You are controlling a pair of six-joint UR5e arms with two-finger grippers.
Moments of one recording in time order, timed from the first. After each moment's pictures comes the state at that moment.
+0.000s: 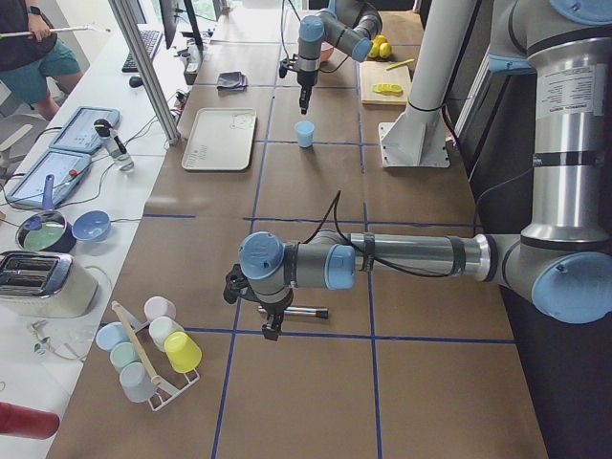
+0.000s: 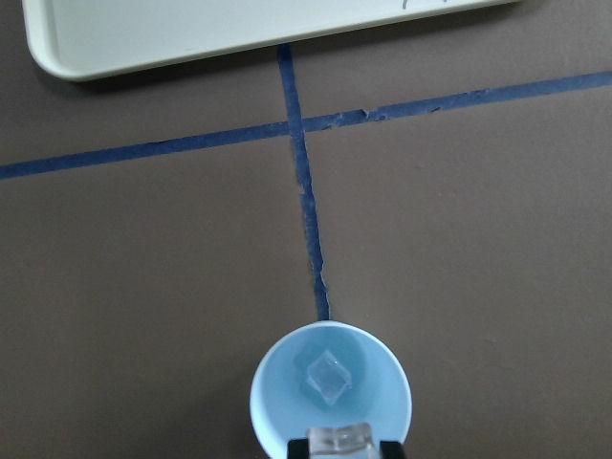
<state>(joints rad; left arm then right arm) -1.54 -1.50 -1.65 -1.55 -2.41 0.18 0.50 -0.67 1.64 -1.80 1.82 1.38</state>
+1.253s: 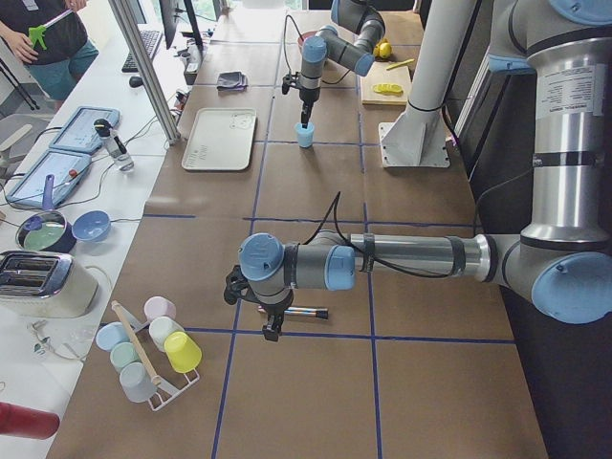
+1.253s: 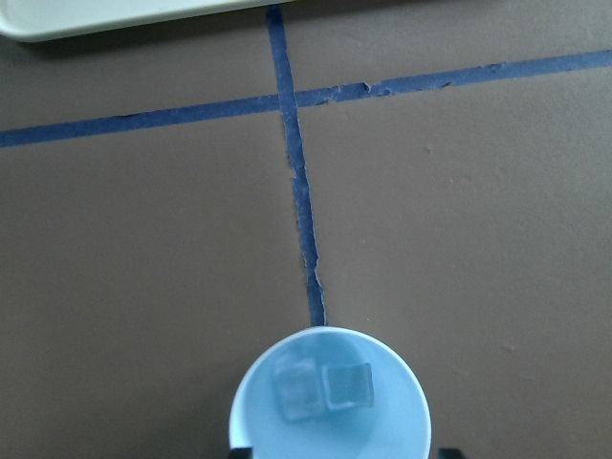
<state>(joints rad) -1.53 -1.50 -1.65 -1.55 -2.41 0.18 0.46 -0.67 1.57 -1.77 1.77 1.38</state>
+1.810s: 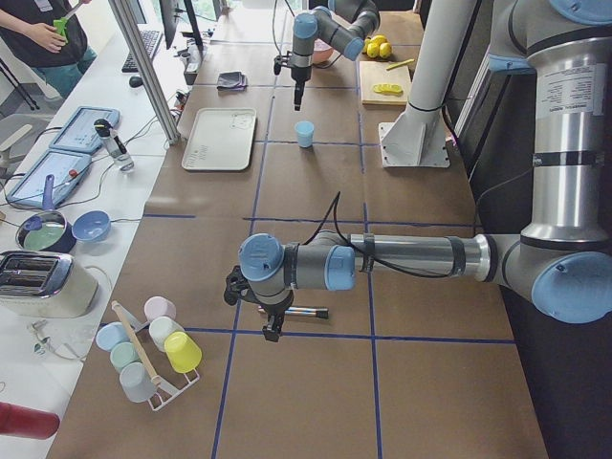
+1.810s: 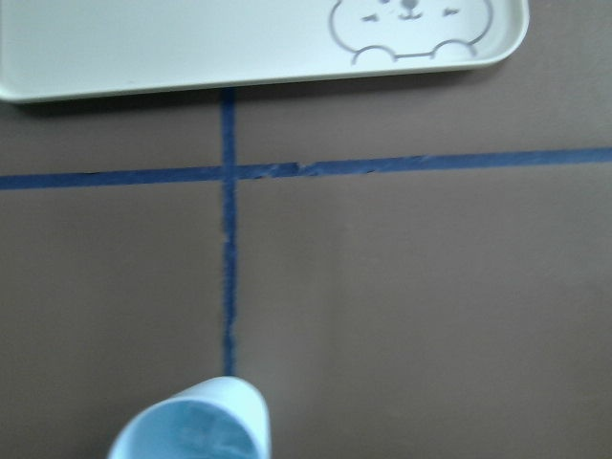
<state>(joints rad) -1.53 -1.50 -1.65 -1.55 -2.41 0.18 0.61 -0.84 1.77 -1.77 1.89 1.15</state>
